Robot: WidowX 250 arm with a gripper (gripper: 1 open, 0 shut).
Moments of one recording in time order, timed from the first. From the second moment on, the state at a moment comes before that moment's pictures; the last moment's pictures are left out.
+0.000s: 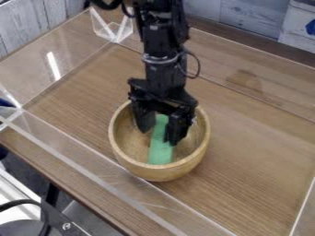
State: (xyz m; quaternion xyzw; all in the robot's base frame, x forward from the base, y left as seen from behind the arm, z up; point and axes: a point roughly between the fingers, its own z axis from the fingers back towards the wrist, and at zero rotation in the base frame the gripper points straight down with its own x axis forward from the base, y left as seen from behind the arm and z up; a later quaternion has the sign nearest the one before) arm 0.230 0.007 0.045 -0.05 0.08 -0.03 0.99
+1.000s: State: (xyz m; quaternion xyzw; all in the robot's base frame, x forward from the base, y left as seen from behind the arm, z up) arm 0.212 -0.013 0.053 -0.07 0.11 -0.03 0.99
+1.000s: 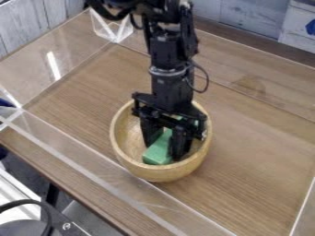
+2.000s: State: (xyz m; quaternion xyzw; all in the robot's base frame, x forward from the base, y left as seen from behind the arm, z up) arm 0.232 -0.117 0.059 -0.11 0.10 -0.15 0.98
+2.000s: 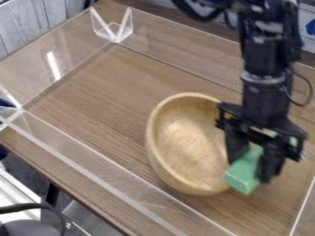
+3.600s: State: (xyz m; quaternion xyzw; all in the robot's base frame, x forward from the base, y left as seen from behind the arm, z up) arm 0.252 -0.104 0.024 -0.13 0.11 -0.10 0.98
